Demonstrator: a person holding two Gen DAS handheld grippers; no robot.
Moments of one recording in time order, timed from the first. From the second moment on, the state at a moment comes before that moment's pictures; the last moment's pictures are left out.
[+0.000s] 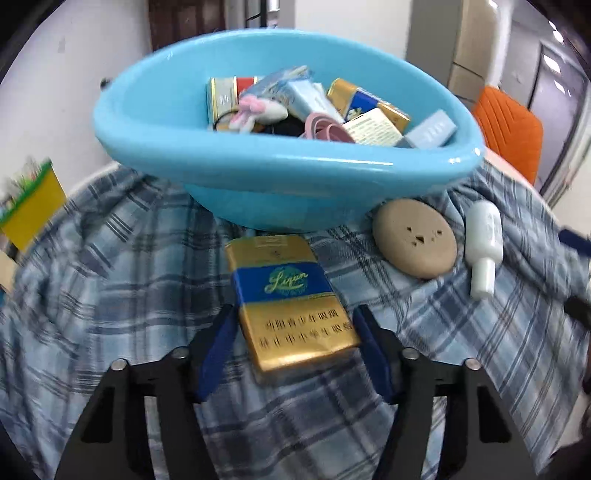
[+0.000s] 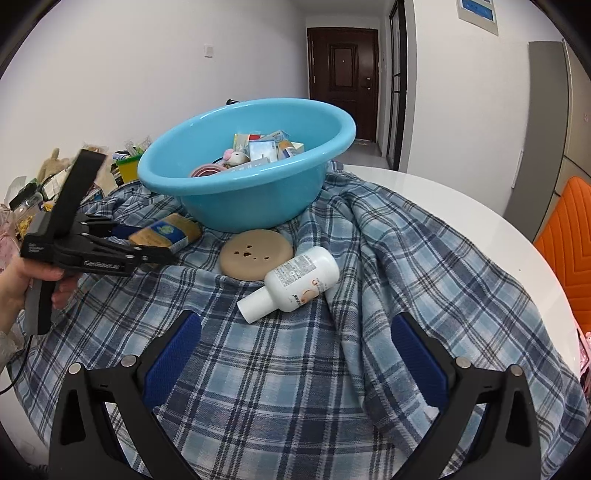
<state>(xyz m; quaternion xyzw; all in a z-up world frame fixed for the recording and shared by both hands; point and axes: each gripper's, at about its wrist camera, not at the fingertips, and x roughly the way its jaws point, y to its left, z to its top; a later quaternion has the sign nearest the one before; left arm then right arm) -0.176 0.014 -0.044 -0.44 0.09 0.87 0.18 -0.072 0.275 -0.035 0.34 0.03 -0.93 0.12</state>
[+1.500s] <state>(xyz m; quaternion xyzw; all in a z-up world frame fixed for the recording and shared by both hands) -0.074 0.040 -0.040 -0.41 0.13 0.88 0.21 -0.087 0.261 -0.037 0.36 0.07 -0.92 0.16</state>
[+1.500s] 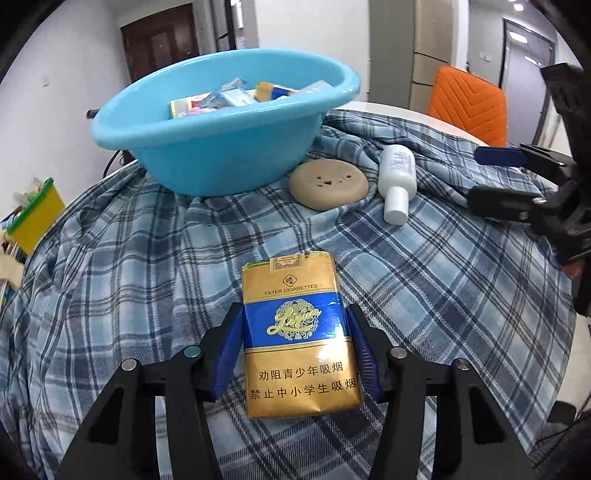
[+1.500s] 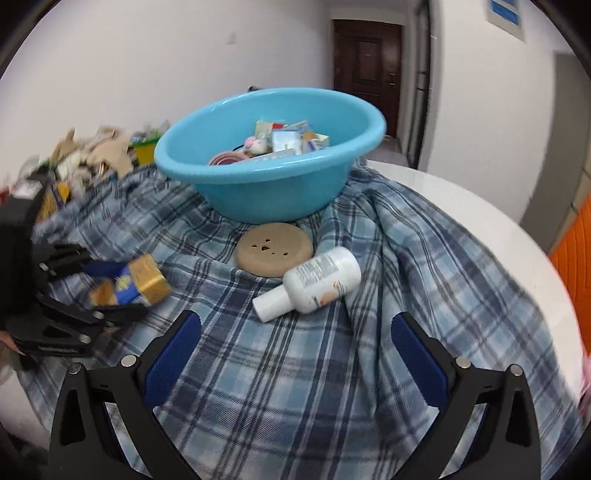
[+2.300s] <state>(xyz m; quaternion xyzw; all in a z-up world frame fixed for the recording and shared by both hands) -0.068 0.044 -0.037 -0.43 0.13 0.87 0.21 -0.166 0.219 -0.079 0.42 0.30 -0.83 0.23</state>
